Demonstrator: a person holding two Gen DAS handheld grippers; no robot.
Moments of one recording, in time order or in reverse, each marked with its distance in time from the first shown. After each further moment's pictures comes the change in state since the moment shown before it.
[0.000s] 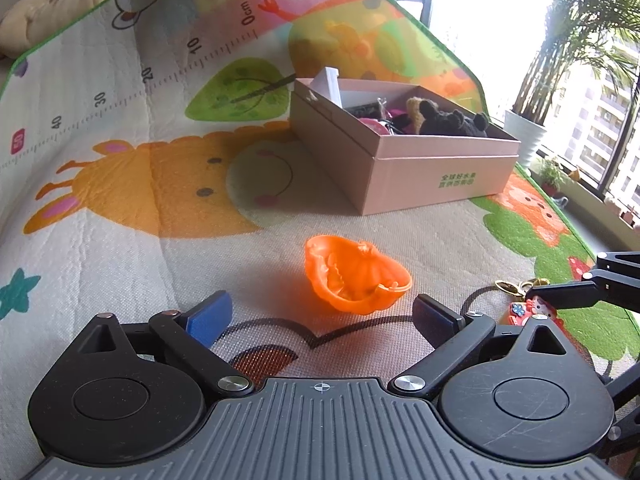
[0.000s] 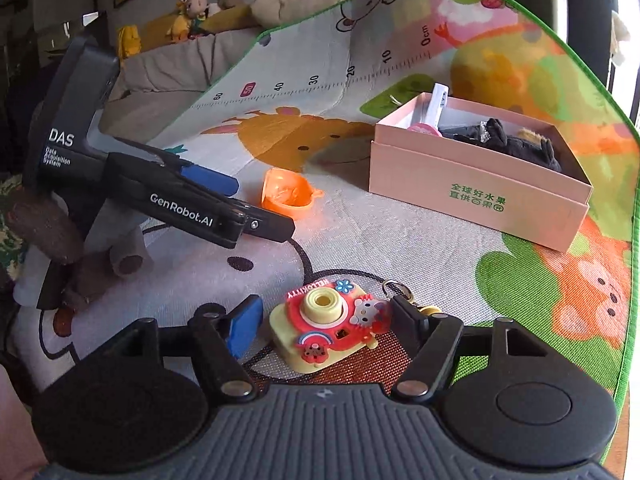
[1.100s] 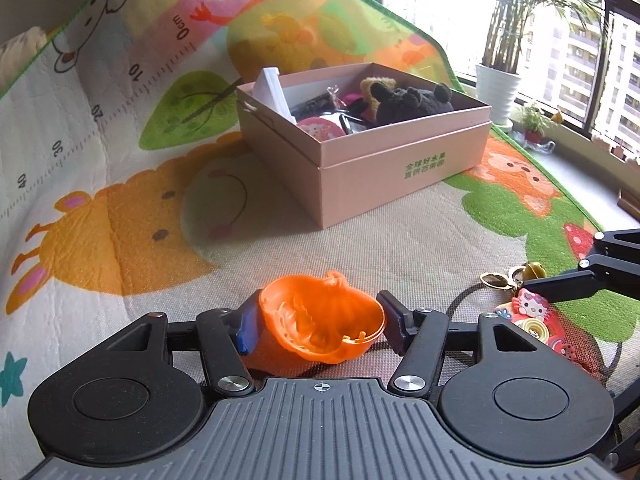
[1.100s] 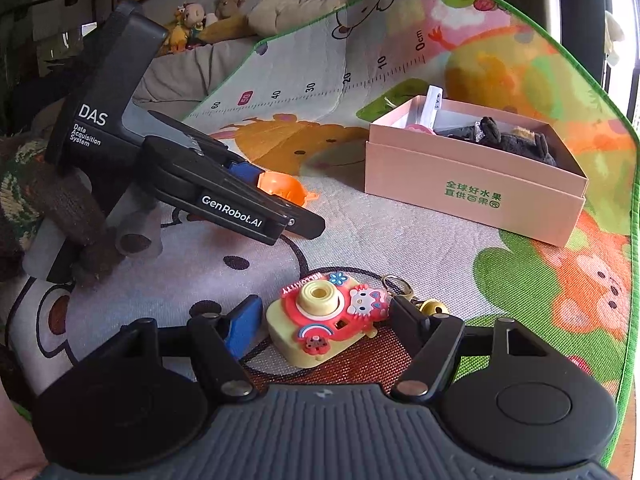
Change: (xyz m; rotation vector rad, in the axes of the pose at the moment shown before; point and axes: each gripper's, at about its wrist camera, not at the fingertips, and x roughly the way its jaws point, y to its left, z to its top) left arm 0.019 -0.031 0.020 0.203 0.056 -0.016; right arm -0.001 -0.004 -0.006 0.032 -0.035 -0.001
